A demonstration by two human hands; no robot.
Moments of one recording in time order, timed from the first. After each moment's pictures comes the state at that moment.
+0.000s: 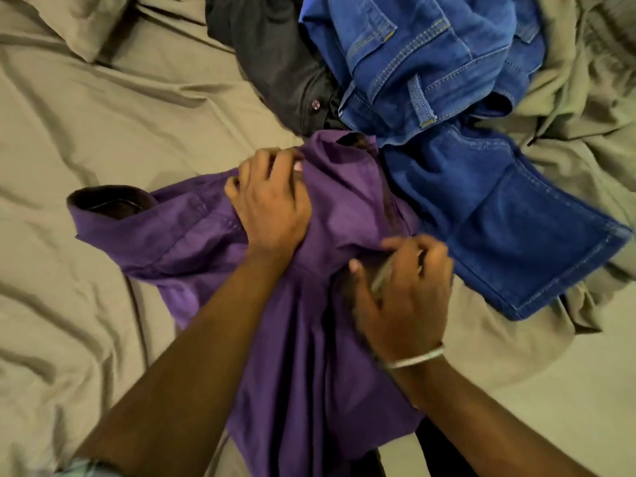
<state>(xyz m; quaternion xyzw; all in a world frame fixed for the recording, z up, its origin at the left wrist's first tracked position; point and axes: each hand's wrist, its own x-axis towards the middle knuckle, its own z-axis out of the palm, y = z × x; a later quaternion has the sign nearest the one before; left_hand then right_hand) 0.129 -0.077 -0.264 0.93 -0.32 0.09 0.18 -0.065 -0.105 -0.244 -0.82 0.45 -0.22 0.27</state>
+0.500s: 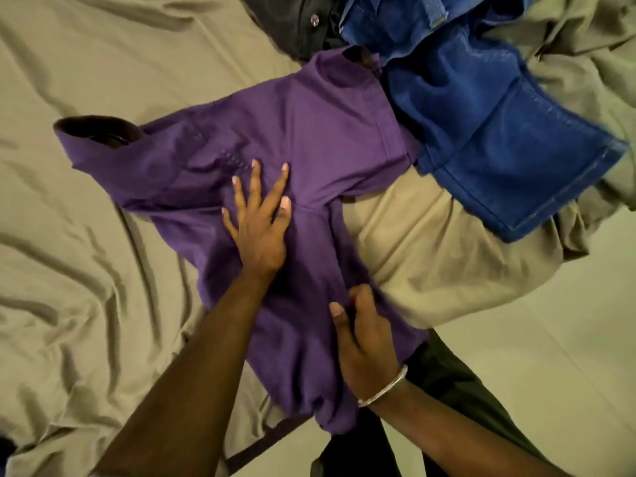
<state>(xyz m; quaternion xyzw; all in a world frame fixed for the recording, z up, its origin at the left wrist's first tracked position) 0.072 0.039 -0.294 0.93 -0.25 -0.20 0.19 -0.131 0.023 -0.244 -0.67 0.44 -0.10 0.58</state>
